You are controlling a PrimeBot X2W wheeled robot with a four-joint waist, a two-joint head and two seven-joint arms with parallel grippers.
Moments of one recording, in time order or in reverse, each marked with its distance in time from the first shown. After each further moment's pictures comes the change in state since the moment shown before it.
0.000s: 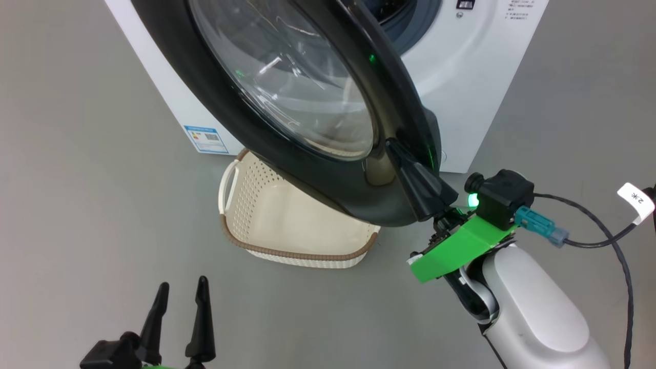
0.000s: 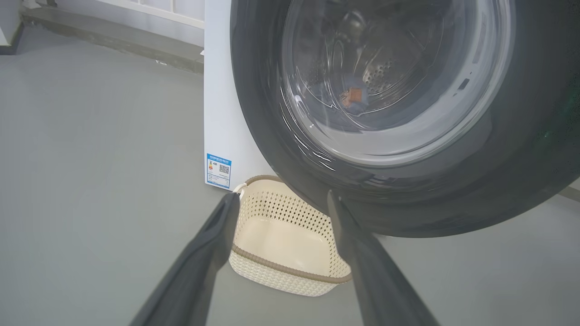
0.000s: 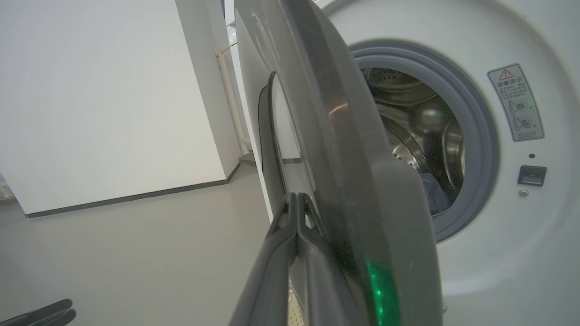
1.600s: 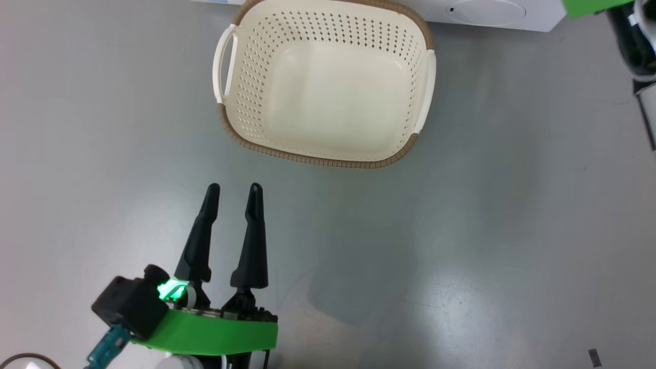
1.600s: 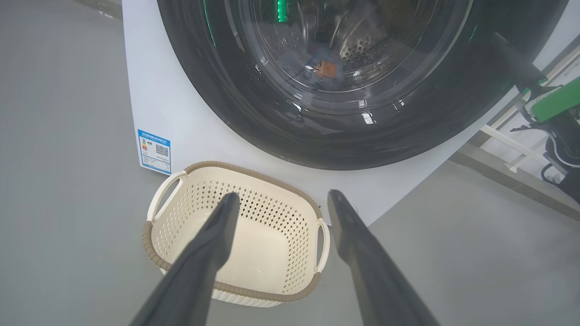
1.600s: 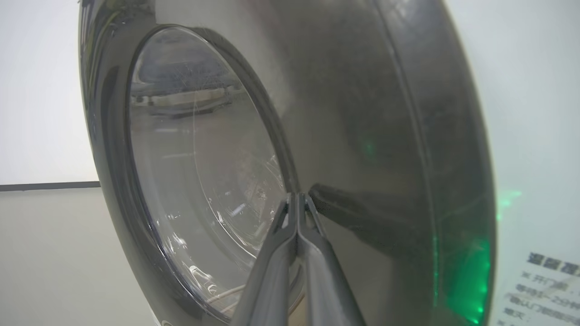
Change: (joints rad) left arm -0.205 -0.006 -0.209 -0.250 -0.123 0.081 -0.007; right arm -0.687 -0.264 -0.058 0.182 -0.013 0.008 0.000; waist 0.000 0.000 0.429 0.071
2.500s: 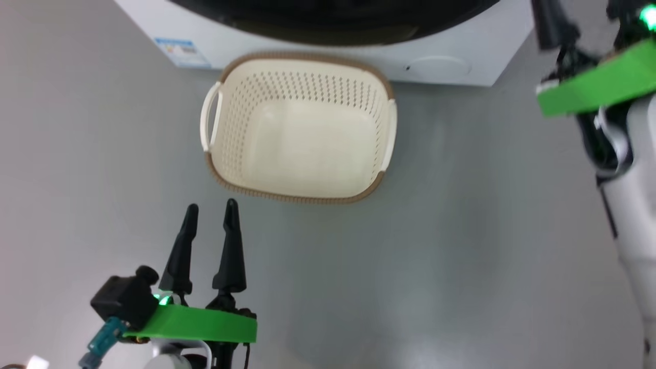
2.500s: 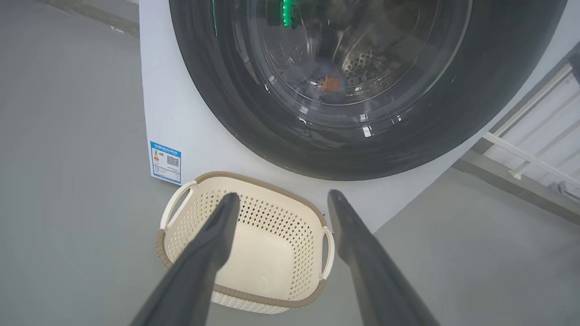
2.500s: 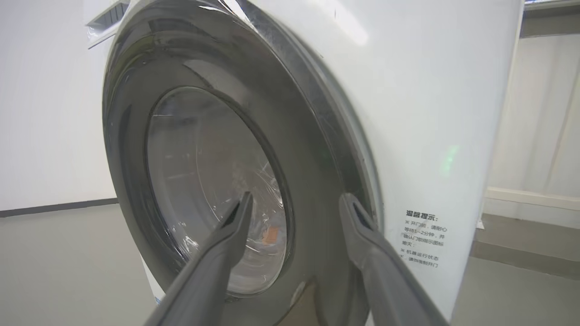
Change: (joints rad) left arm 0.003 -0.001 0.064 0.142 -0.015 -0.002 0.000; right arm 0.268 0.040 -0.112 -0.107 0.001 0.008 -0.001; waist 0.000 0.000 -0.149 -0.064
